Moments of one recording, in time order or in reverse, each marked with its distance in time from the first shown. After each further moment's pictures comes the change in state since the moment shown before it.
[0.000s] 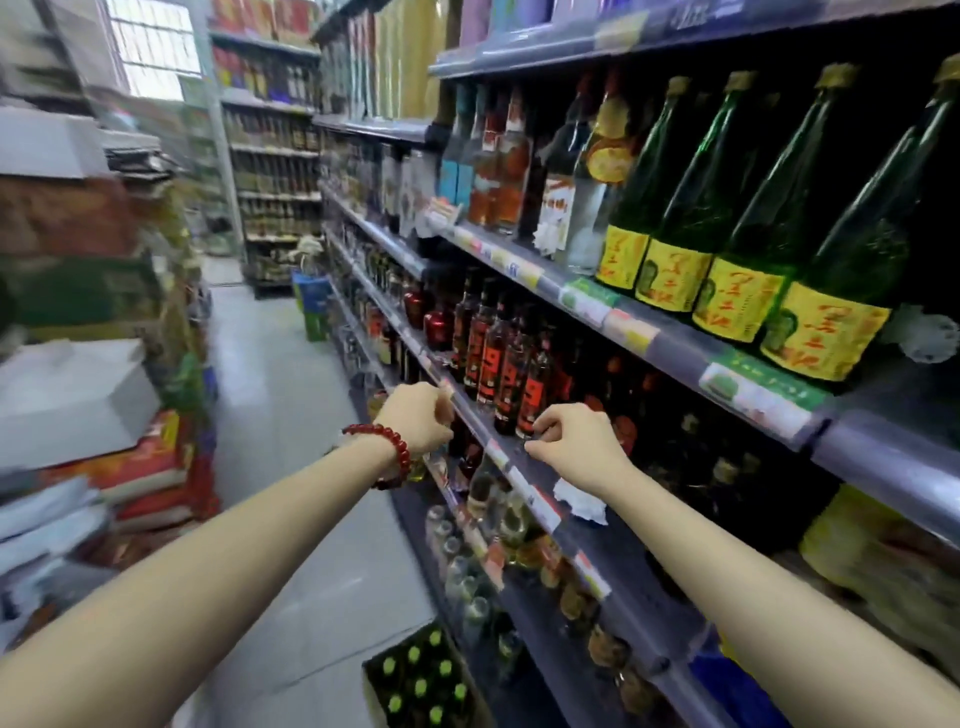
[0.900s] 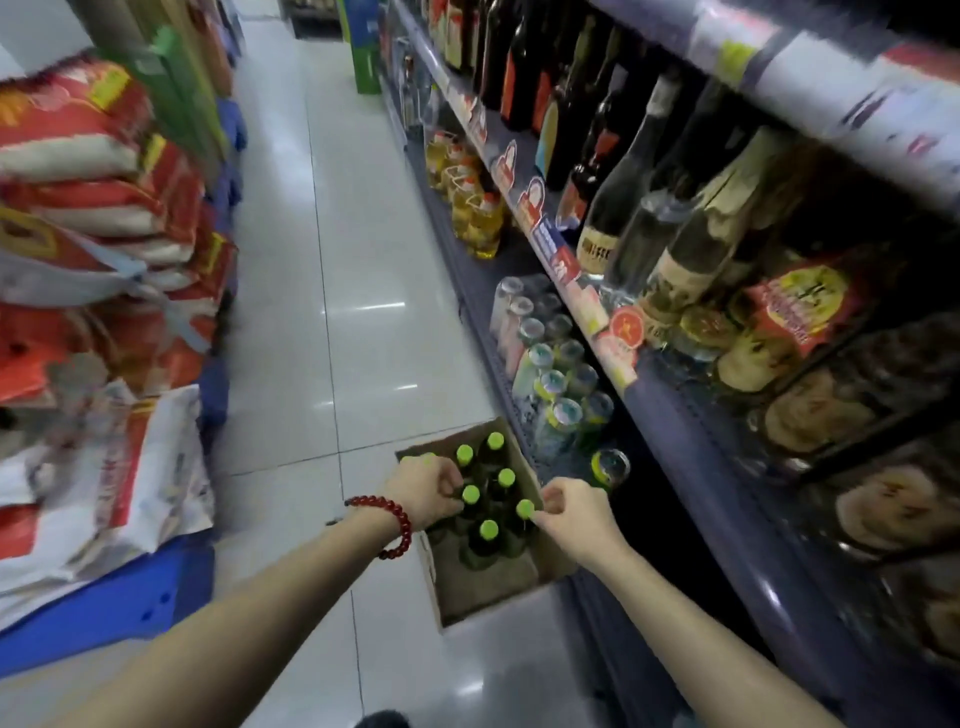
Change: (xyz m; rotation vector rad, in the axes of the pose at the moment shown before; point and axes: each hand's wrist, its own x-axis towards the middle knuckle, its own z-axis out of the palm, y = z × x) left_hand 0.005 -0.341 0.540 -0.146 -0.431 -0.338; right_hand 0.026 0.341 0.552 0.046 -0.470 0.305
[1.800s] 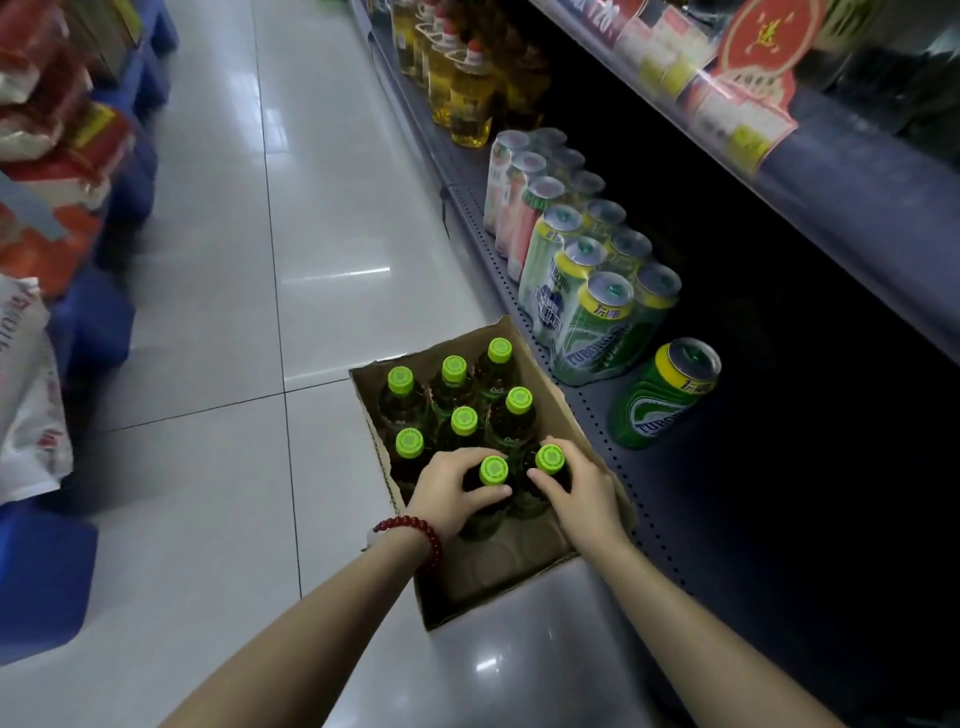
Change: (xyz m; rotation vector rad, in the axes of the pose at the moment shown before) left_hand 0.156 -0.111 0.230 -0.312 0.188 0.216; right_hand 0.149 0.159 0.184 0.164 0.212 -0.139
